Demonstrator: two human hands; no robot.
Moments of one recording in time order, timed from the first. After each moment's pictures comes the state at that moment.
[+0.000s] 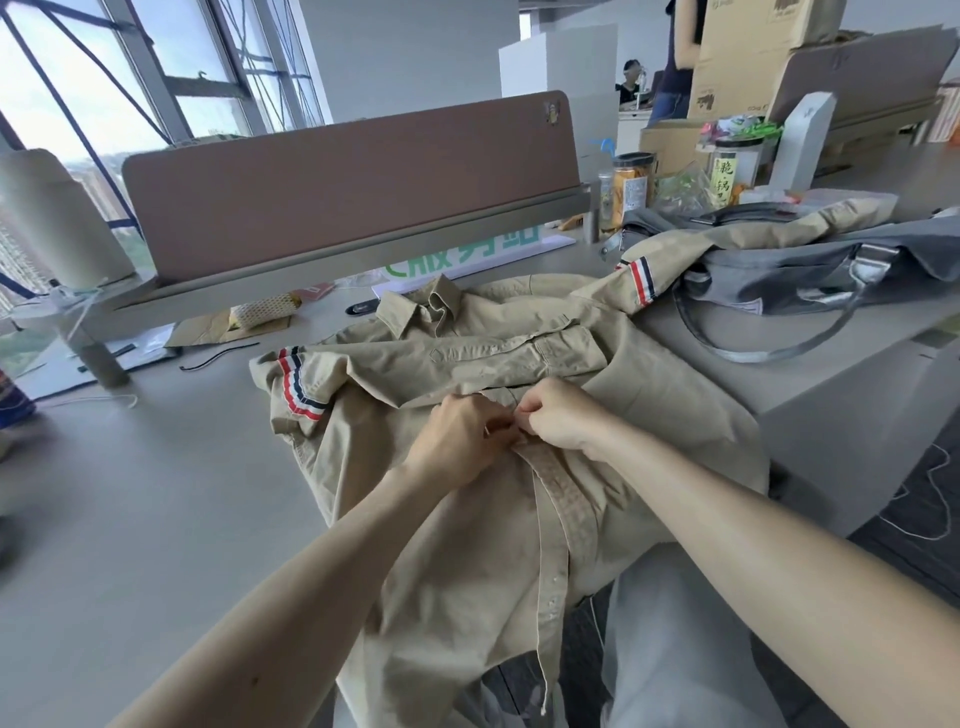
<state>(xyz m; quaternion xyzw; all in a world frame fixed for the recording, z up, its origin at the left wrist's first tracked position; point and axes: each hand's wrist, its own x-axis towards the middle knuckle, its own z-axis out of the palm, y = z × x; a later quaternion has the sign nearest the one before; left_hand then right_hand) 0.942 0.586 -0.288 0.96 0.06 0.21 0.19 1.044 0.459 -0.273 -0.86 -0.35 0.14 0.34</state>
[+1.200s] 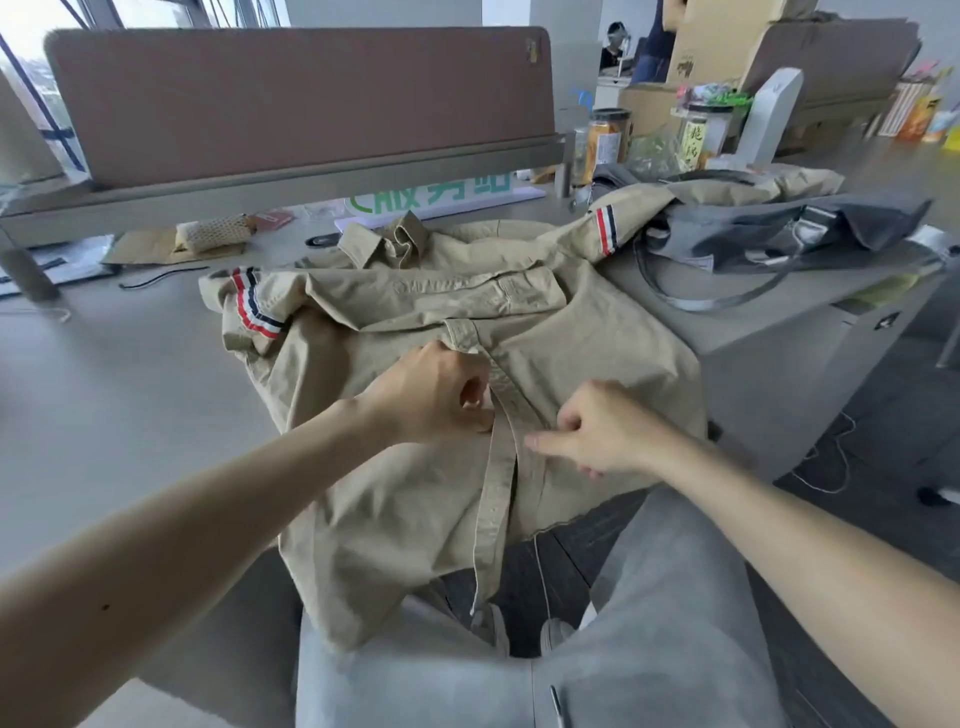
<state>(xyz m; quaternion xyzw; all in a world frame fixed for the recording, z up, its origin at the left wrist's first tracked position) 0.899 0.546 -0.270 0.99 -0.01 0.13 0.09 0.993 0.339 -0.283 -0.88 -0.41 0.12 0.22</state>
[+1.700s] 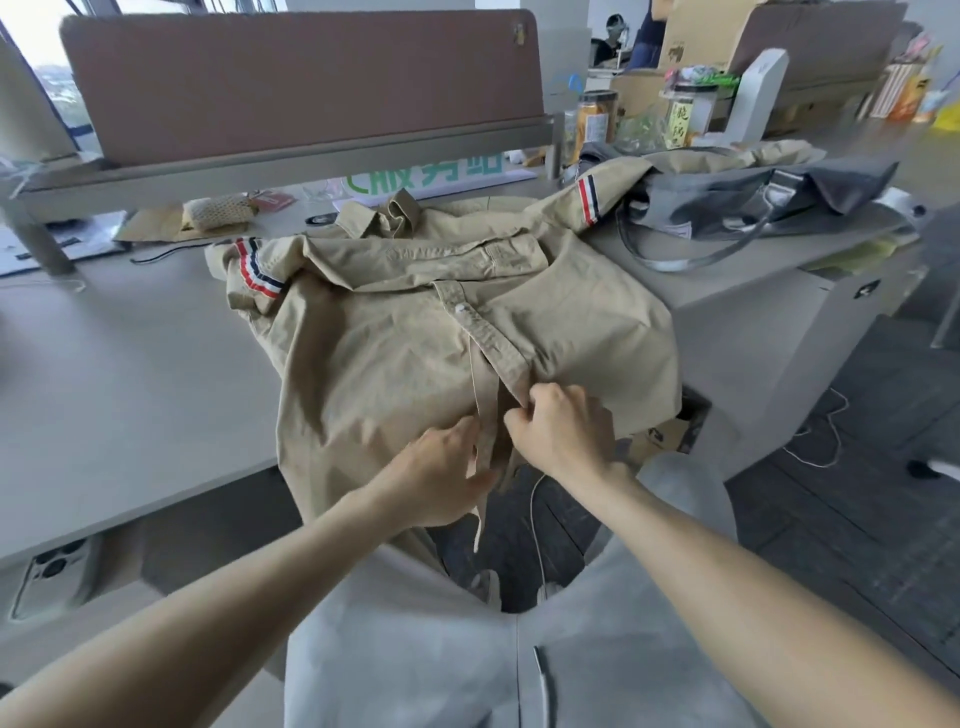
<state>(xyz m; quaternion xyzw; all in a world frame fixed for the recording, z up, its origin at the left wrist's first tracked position) 0.820 0.467 -0.342 0.98 0.12 -0.01 0.18 0.933 0.339 -0.346 -0.91 -0.31 -0.13 0.23</state>
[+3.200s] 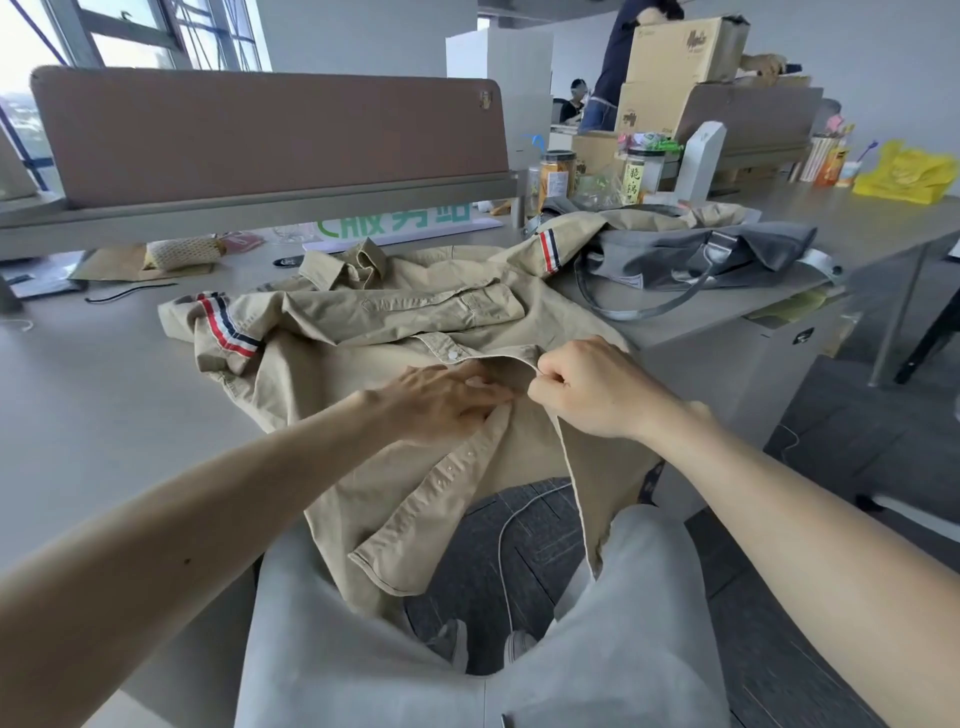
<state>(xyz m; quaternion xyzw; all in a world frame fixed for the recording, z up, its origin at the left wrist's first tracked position) 0.922 0.497 -0.283 0.99 -0.10 0.00 -0.05 0.981 0.285 -0.236 -0.86 -0.46 -0.06 0.22</state>
